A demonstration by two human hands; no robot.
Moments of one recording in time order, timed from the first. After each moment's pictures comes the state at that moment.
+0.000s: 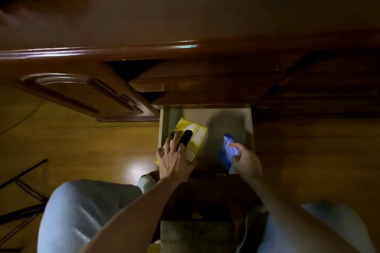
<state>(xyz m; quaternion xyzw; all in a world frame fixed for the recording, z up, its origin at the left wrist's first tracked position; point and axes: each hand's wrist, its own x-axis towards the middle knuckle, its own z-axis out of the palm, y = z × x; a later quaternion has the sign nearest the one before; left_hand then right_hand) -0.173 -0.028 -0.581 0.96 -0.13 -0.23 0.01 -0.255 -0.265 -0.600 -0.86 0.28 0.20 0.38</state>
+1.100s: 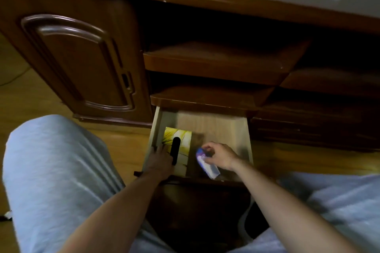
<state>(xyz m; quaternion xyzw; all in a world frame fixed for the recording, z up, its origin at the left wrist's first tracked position) -0.171 0.025 -0.702 0.93 -0.26 -0.22 -0.10 -0.212 -0.220 -0.682 -0.92 0.10 0.24 0.30</state>
